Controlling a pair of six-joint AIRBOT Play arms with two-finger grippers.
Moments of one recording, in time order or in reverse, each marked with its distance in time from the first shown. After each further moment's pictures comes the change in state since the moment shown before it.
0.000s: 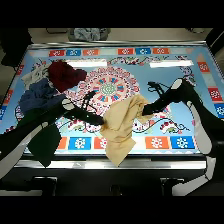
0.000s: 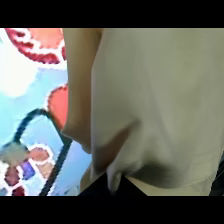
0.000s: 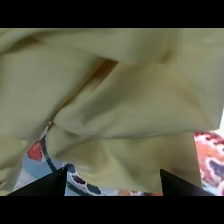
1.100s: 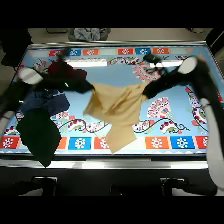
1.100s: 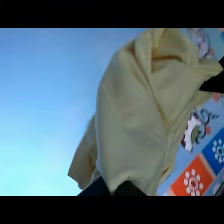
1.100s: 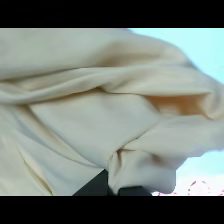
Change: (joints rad) left arm 0.148 0.218 0.432 0.000 -0.087 0.035; right arm 0.116 0.353 0.189 -0.028 -0.050 -0.156
